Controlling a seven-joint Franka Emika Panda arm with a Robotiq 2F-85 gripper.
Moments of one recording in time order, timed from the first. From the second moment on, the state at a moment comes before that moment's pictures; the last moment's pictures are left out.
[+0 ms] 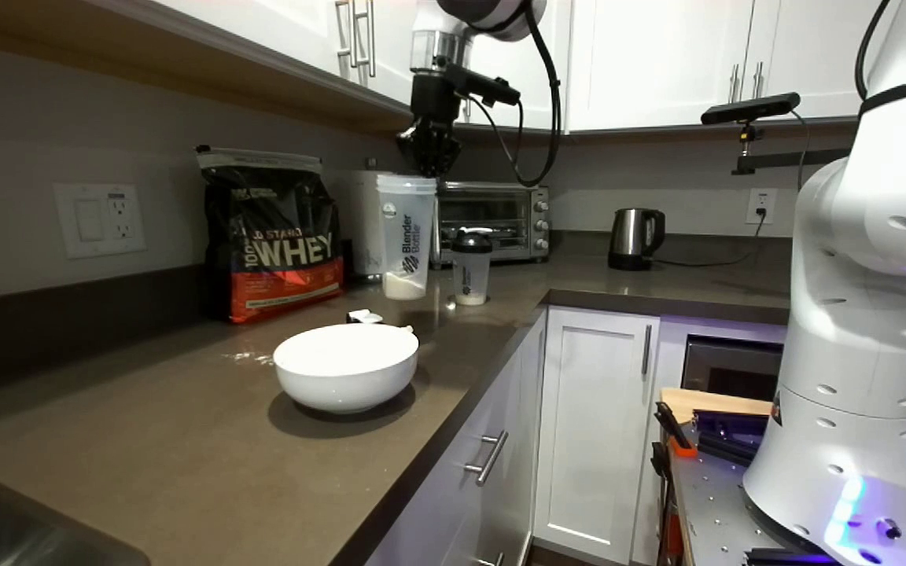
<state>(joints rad) -0.09 -0.21 -0.06 -2.14 -0.06 2.12 0.18</state>
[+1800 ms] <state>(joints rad) 0.10 -0.10 0.09 -2.08 0.06 2.31 0.18</state>
